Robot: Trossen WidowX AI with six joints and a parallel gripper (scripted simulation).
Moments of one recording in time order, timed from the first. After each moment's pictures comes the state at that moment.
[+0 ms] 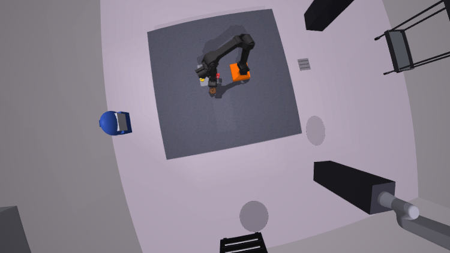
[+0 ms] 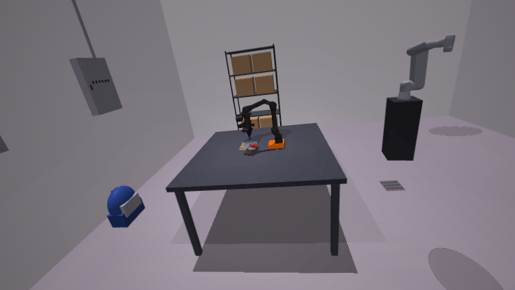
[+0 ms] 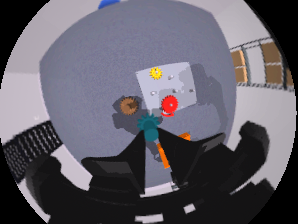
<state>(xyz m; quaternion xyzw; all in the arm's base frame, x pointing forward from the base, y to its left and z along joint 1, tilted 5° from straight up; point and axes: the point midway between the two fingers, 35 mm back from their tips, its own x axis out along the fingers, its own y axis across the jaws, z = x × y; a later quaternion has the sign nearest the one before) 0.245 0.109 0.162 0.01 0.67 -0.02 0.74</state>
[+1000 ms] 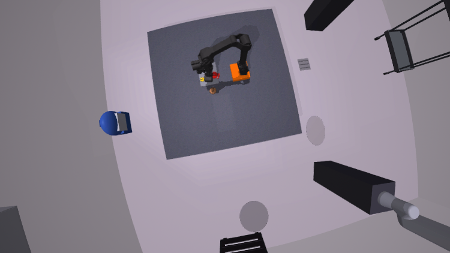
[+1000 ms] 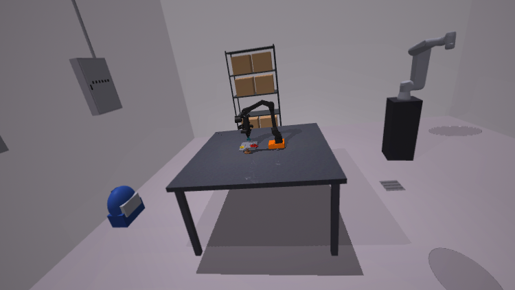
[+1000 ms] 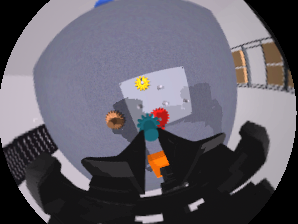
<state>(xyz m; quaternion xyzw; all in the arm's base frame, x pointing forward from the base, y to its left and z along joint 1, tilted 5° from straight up) 0.280 0.058 0.140 0.01 0.67 -0.03 0.74</state>
